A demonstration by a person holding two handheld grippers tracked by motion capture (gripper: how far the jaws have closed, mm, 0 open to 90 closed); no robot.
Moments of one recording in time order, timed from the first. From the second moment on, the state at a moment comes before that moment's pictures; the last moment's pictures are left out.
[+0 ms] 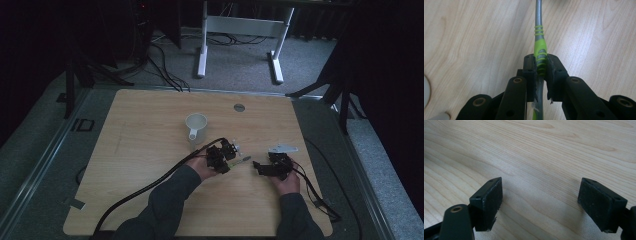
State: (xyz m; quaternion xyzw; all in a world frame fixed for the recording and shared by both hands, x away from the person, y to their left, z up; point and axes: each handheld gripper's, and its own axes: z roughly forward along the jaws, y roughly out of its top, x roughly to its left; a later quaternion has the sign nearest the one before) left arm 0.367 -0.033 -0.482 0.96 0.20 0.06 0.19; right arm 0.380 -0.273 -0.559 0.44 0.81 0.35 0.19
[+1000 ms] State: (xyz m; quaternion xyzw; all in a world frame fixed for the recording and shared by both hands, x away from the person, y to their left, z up) left arm 0.365 -0.017 -0.454 0.92 0.23 0.11 0.28; right arm 0.381 -0.273 -0.559 0.43 0.81 0.35 0.19
